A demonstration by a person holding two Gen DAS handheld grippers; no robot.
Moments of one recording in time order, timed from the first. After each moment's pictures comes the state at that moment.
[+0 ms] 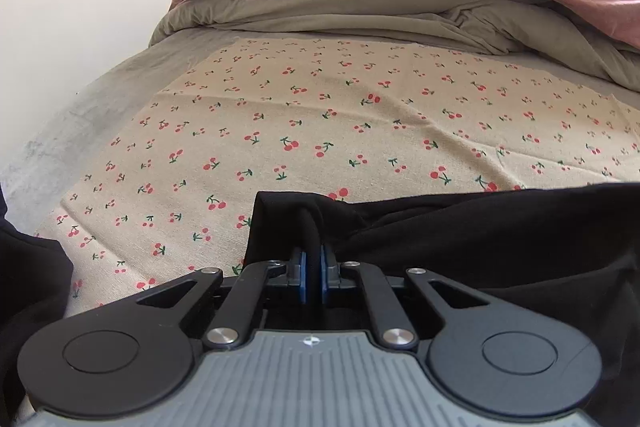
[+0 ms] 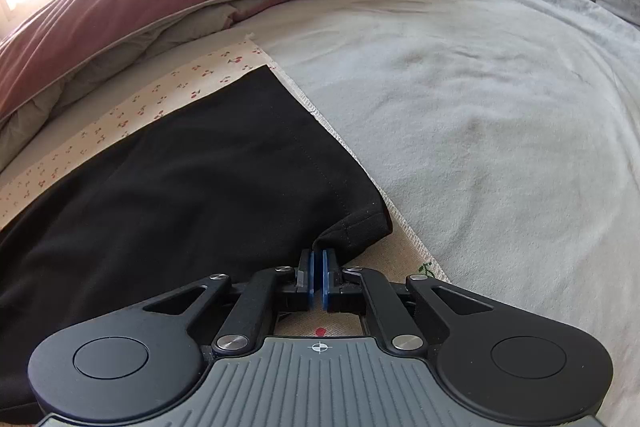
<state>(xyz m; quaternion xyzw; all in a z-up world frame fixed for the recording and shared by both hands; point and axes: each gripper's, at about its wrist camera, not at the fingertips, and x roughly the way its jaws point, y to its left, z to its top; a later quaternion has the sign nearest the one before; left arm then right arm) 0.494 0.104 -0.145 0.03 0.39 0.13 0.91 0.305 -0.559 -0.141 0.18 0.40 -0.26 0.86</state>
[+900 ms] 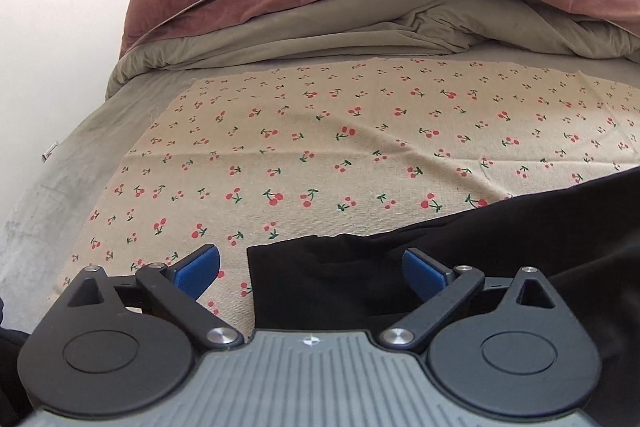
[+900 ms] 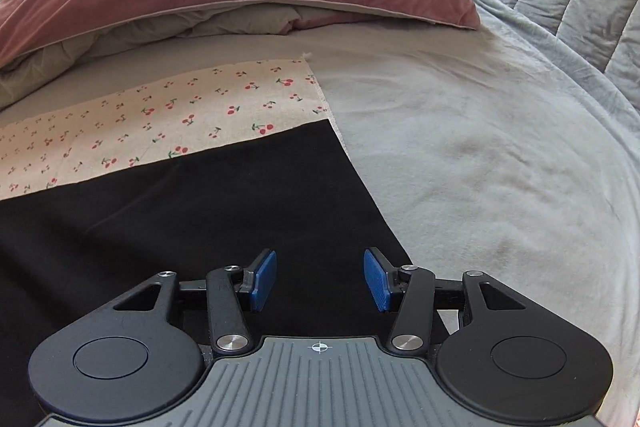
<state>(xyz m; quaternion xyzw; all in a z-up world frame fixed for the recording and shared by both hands) 0.521 0.107 -0.135 0.13 0.39 0.04 0.91 0.381 -0.573 -0.126 0.09 0.44 -0.19 0.87</state>
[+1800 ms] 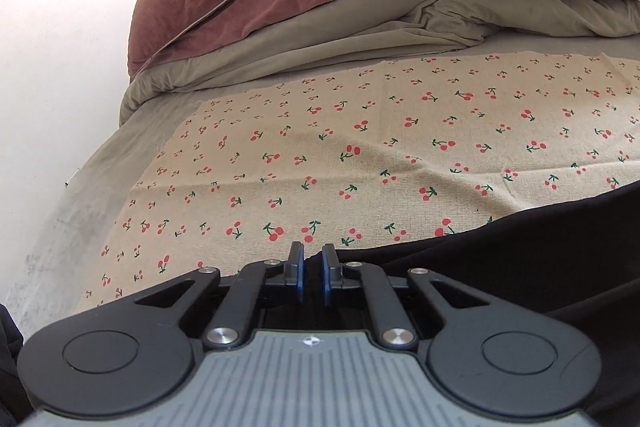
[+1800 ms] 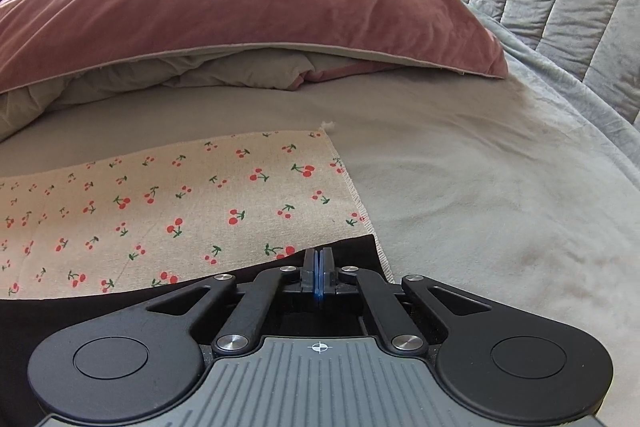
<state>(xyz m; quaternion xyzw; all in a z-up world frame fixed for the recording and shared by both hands) 0.547 0.093 -0.136 0.17 0.38 0.08 0.91 0.459 -0.585 -0.125 0.06 0.38 -0.21 0.90</state>
